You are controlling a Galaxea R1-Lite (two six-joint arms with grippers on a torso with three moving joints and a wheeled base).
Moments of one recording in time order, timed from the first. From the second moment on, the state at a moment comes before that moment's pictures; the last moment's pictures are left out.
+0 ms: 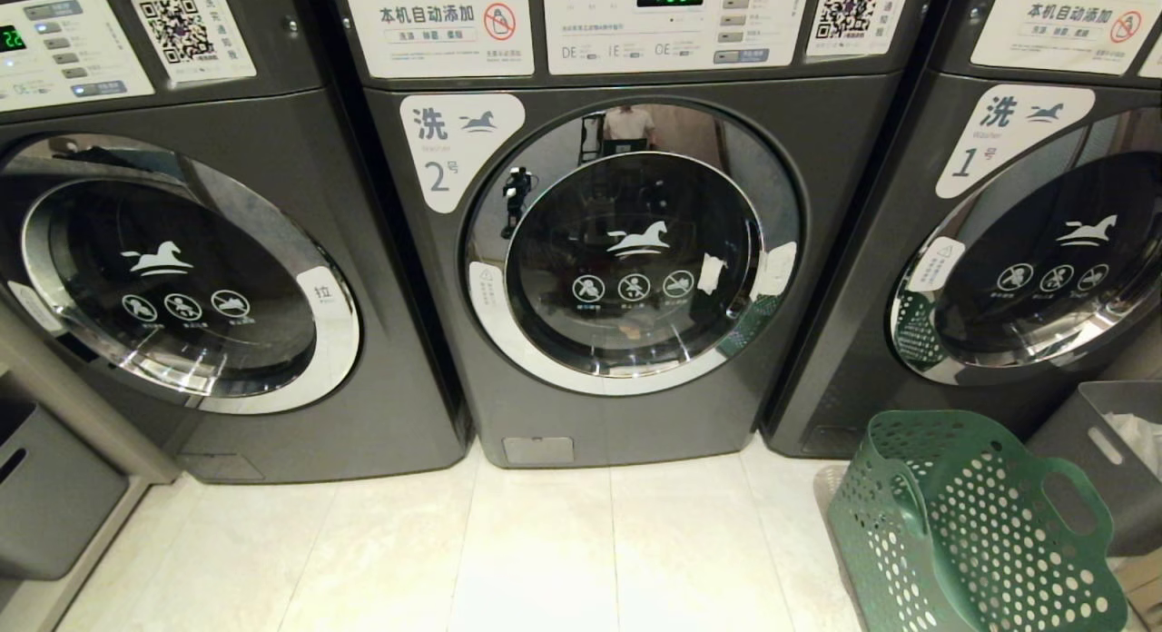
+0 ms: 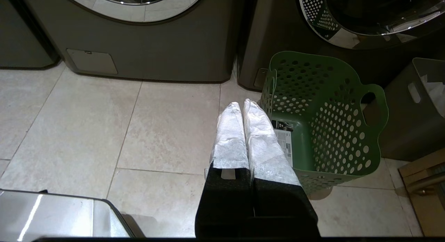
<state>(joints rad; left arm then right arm) 0.00 0.00 0.00 -0.01 0.00 0.04 0.00 0.01 -0.06 0.16 0.03 -0.11</state>
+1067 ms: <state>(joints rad) 0.00 0.00 0.00 -0.01 0.00 0.03 0.00 0.00 -0.06 0.15 0.02 -0.11</state>
